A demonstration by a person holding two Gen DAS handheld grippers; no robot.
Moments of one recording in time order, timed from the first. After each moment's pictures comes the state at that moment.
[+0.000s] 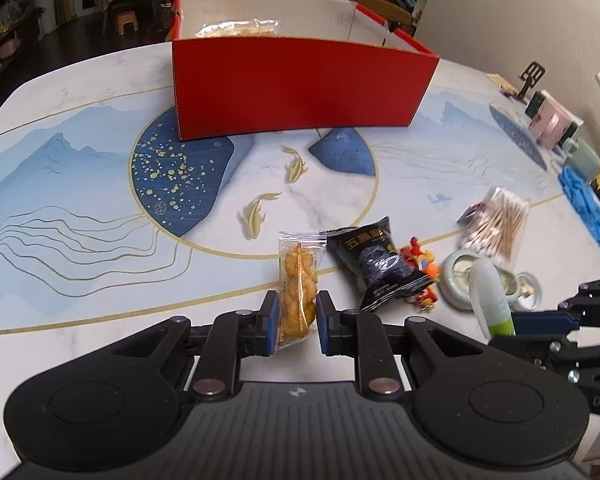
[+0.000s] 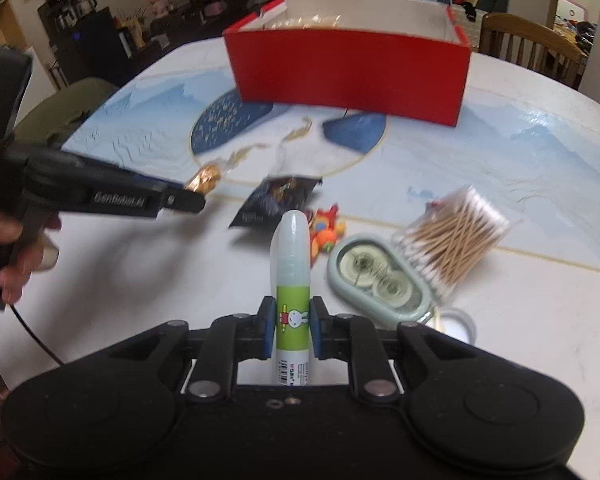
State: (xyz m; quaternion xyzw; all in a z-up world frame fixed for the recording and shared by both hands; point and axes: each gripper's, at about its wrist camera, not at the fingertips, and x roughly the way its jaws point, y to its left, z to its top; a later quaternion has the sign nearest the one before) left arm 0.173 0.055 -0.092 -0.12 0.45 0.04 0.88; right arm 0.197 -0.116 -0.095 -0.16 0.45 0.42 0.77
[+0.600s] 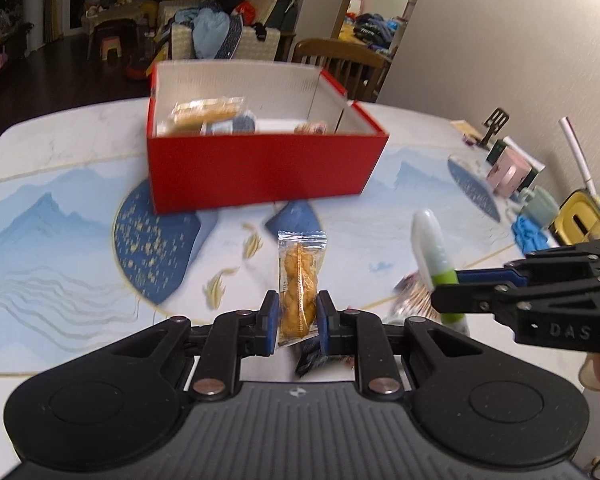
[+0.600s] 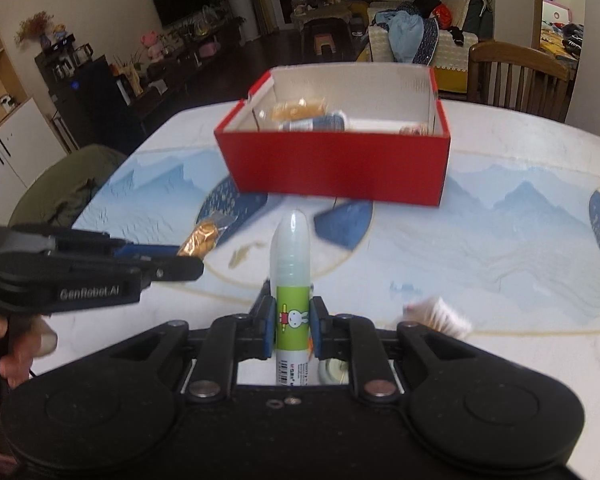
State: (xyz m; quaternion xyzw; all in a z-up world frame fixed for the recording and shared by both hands) left arm 0.183 0.048 -0.020 -0.14 0.40 0.01 0.91; right arm 0.240 -0.099 -0.025 -0.11 0.43 0.42 0.79
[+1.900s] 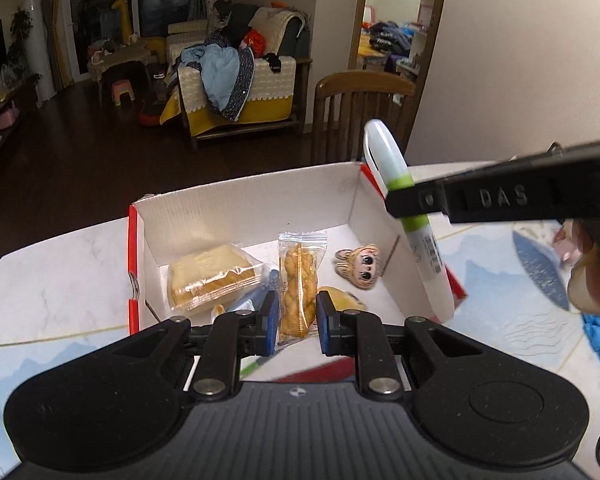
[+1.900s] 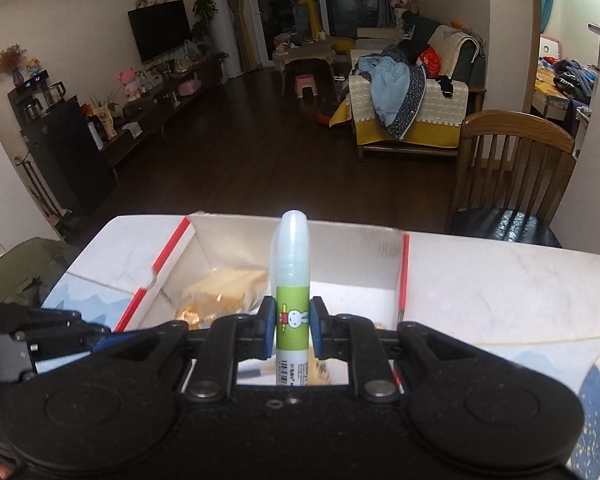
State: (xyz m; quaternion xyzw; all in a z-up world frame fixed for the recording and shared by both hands) left arm 0.378 0.087 0.013 -0.06 0.40 0.05 0.91; right arm 0.431 0.018 0.018 -0.11 0.38 0.41 0.82
